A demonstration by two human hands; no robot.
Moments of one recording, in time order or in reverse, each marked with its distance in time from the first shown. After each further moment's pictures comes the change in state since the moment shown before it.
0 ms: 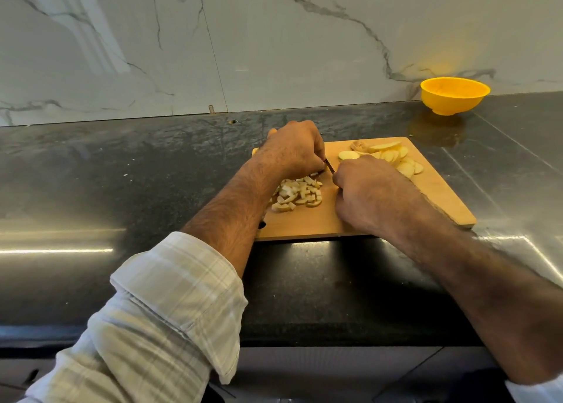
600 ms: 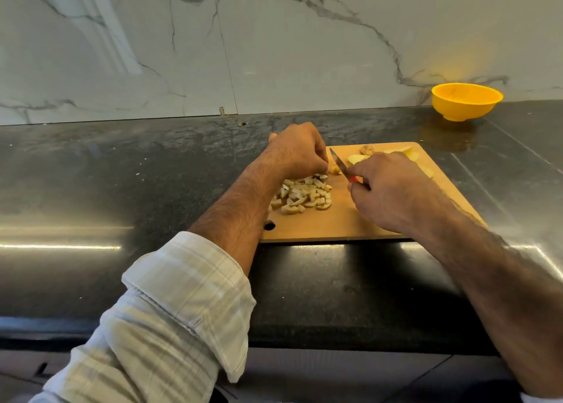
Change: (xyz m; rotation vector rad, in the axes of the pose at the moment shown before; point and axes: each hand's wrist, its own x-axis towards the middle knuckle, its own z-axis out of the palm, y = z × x) left_hand -0.010 -0.009 -0.007 -0.091 0.013 -0.024; right_hand 0.004 0.023 0.004 0.123 0.182 -0.081
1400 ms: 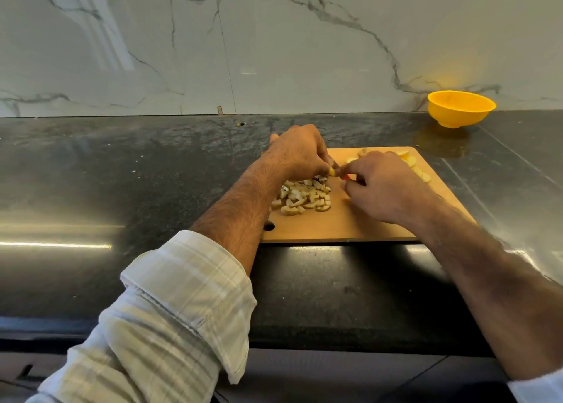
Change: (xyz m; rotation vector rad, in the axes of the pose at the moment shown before) left_hand 0.002 -0.002 0.002 -0.044 0.003 0.030; right_hand 0.015 0.002 0.005 0.043 0.009 -0.037
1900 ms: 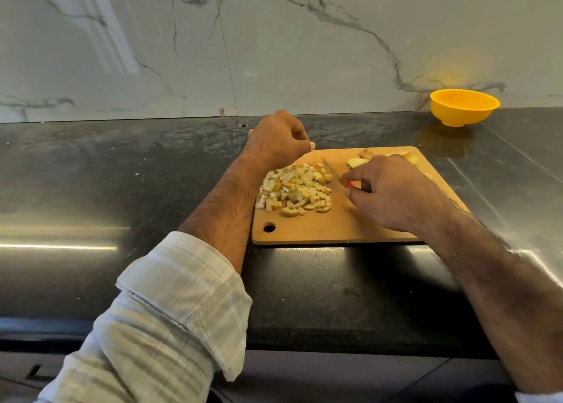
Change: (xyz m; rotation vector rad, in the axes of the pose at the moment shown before) left_hand 0.007 -0.034 -0.016 -0.112 0.231 -0.010; right_hand -0.010 0.008 -0.004 0.011 -0.015 -0.013
